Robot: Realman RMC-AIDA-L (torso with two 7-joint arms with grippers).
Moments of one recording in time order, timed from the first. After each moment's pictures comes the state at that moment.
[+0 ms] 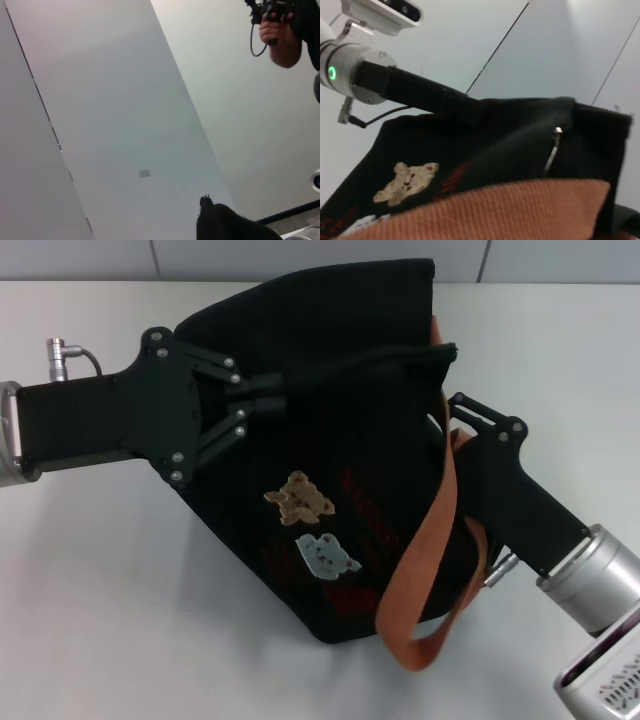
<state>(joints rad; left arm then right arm) -0.50 -2.07 0.73 0.73 1.71 1.91 -0.81 0.48 2.09 -0.16 0.30 -1.89 -1.56 -0.46</state>
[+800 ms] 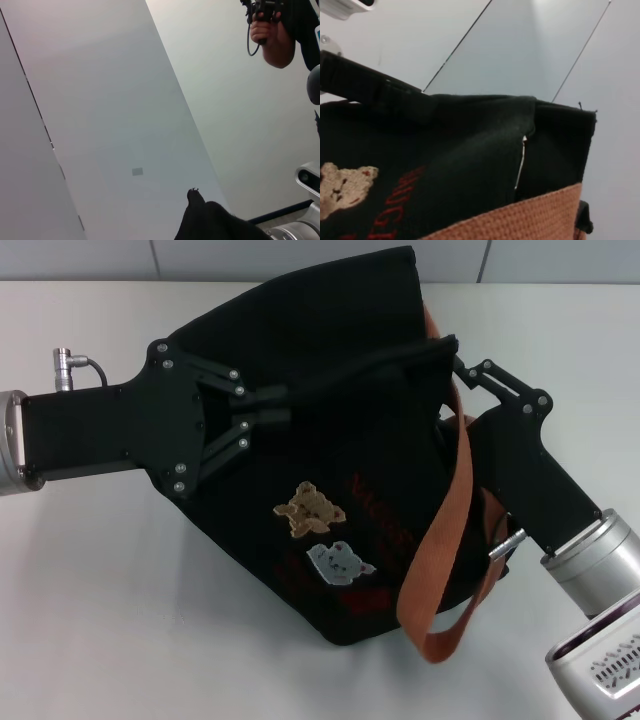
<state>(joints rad) -0.49 -2.07 0.75 0.73 1.71 1.91 -0.81 0.47 2.09 -0.05 0.36 -1.89 -1.56 -0.54</state>
